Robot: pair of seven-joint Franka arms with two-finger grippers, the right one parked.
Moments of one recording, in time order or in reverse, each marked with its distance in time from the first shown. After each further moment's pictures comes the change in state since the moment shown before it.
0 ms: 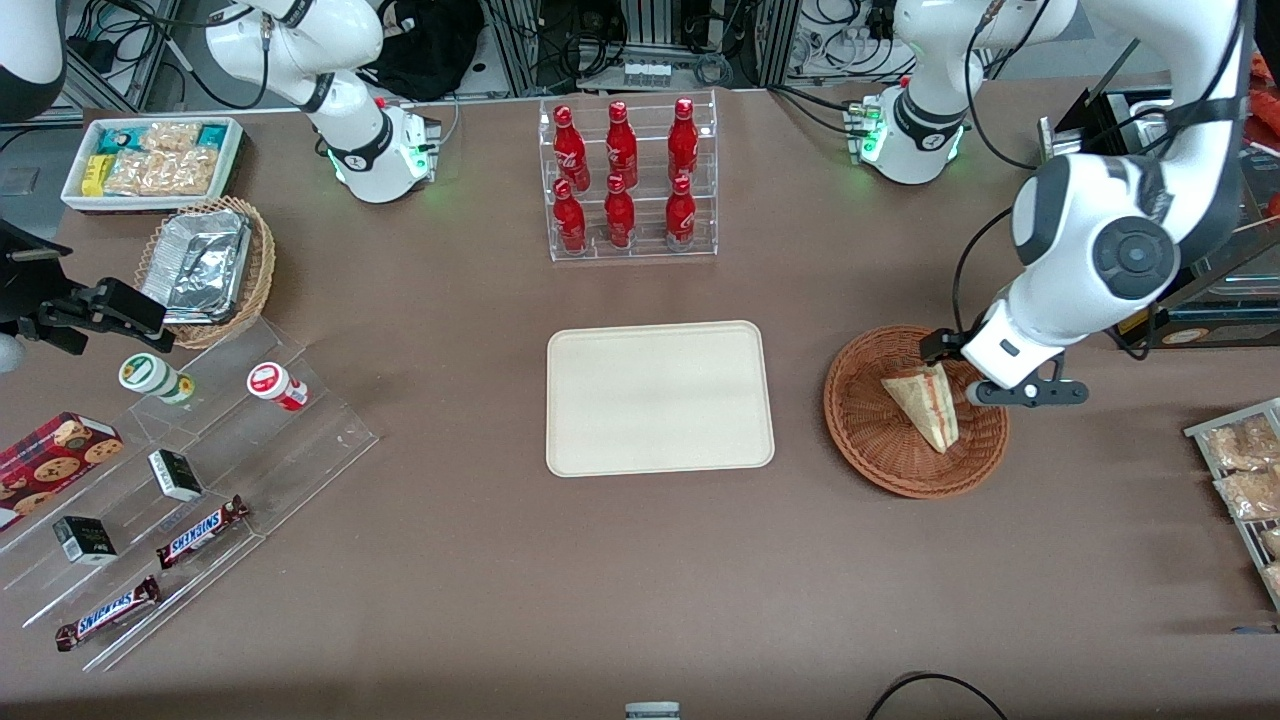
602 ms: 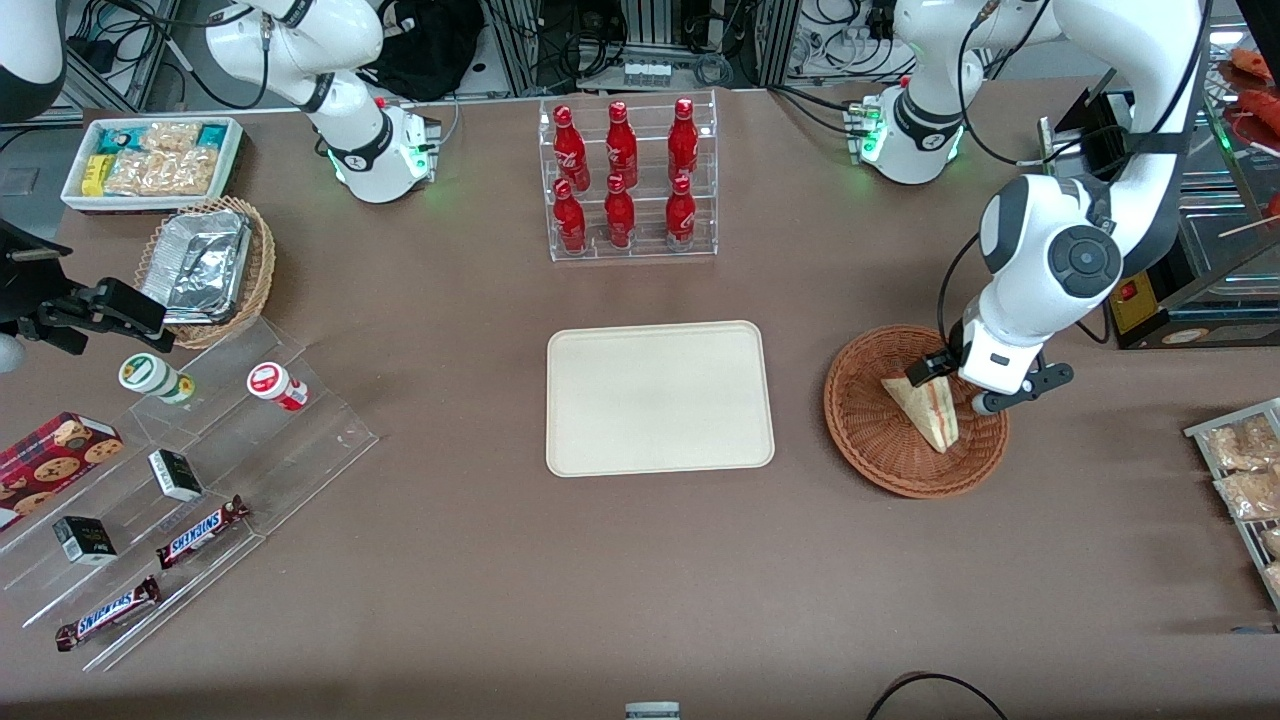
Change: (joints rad) arm -0.004 0.024 0.002 -0.130 -0.004 0.213 -0.481
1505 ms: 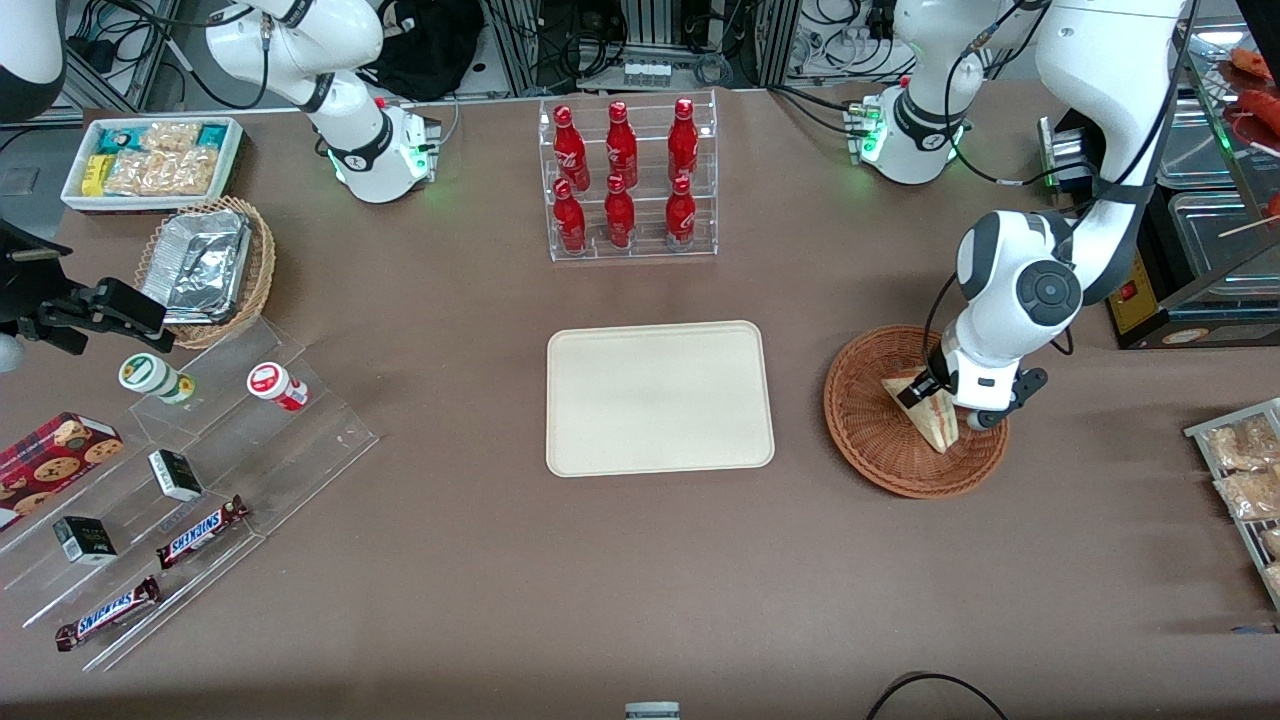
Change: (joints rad) arm 0.002 0.119 0.003 -0.030 0.000 0.145 -0.161
